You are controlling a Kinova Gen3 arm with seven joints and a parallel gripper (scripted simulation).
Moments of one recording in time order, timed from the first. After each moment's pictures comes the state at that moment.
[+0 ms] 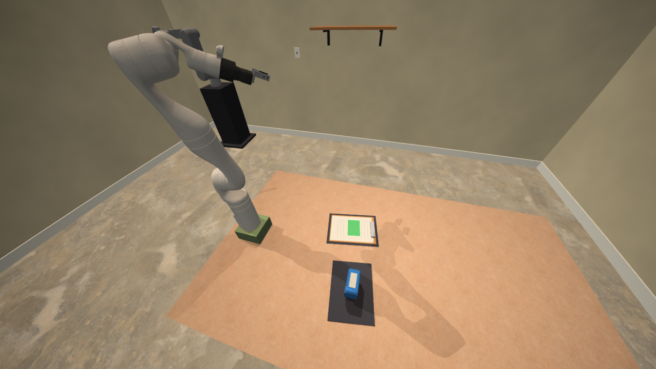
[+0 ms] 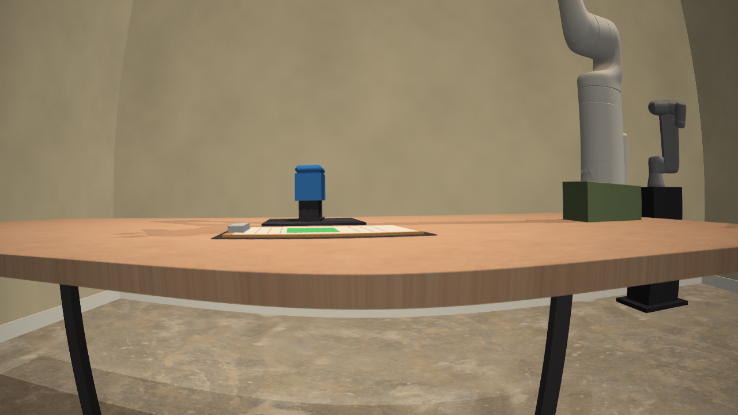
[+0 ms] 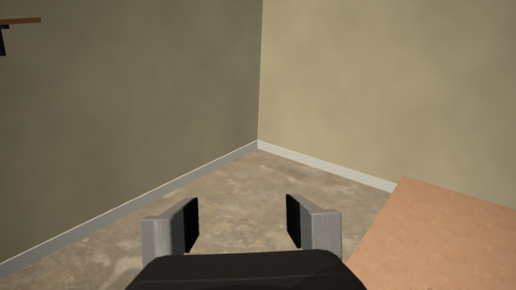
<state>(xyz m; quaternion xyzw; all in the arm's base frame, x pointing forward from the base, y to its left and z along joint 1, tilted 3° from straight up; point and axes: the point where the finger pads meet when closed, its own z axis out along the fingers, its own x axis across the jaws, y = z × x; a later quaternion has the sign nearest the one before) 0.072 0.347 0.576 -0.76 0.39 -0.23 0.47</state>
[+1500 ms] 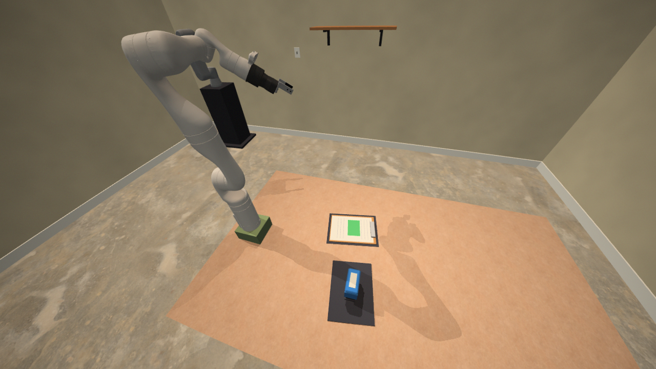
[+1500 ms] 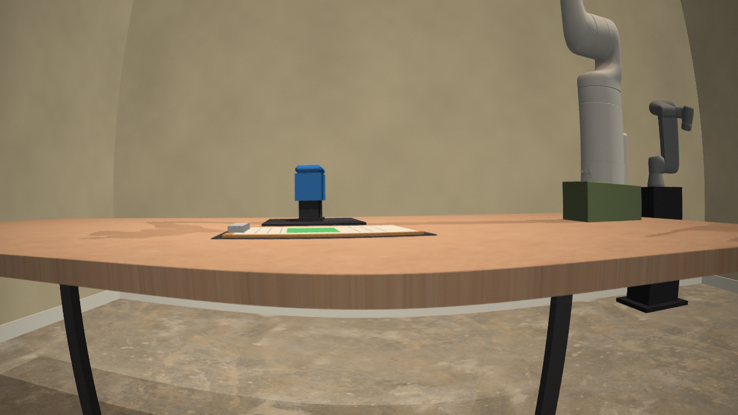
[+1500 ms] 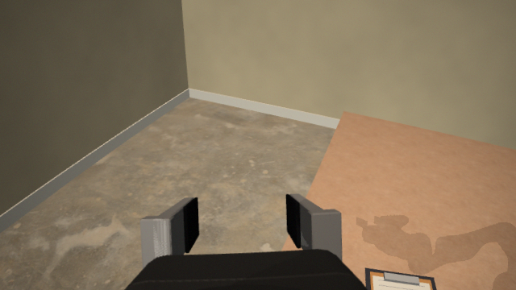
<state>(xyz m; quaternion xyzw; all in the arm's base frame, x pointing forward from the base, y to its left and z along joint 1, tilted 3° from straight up) 0.164 0.367 0.520 -0.74 0.50 -0.24 0.37</state>
